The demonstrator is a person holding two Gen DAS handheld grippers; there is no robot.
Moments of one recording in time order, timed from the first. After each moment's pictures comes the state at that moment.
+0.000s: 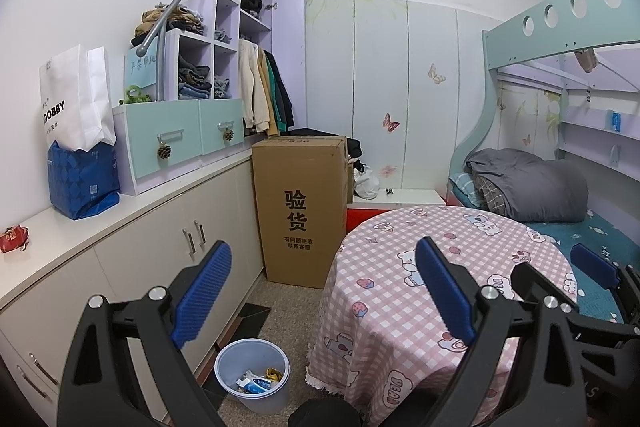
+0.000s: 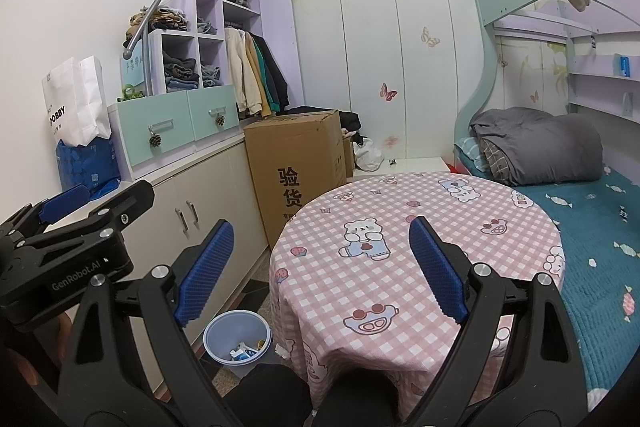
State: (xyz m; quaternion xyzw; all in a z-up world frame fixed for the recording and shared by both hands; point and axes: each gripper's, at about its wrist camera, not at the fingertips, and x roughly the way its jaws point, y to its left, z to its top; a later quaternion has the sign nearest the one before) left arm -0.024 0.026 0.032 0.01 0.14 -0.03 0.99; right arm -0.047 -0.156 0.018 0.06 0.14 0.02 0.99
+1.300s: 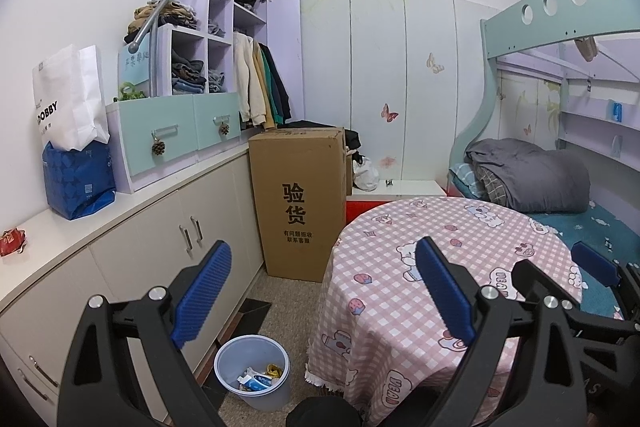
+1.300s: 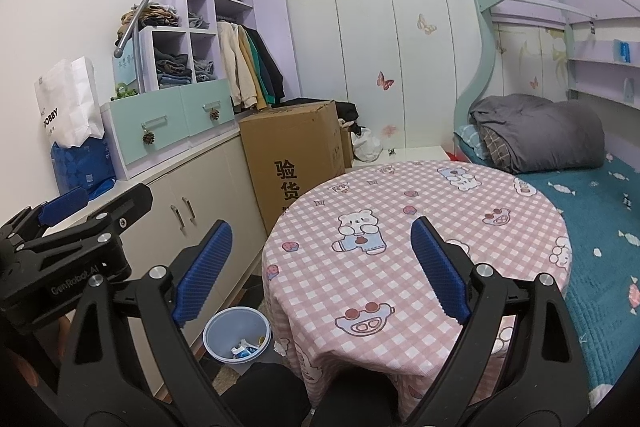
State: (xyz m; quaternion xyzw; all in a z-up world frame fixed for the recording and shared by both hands) left arm -0.006 0.026 0.020 0.03 0.16 -0.04 0.99; right arm -0.030 -0.164 0.000 0.08 0.15 0.02 0.98
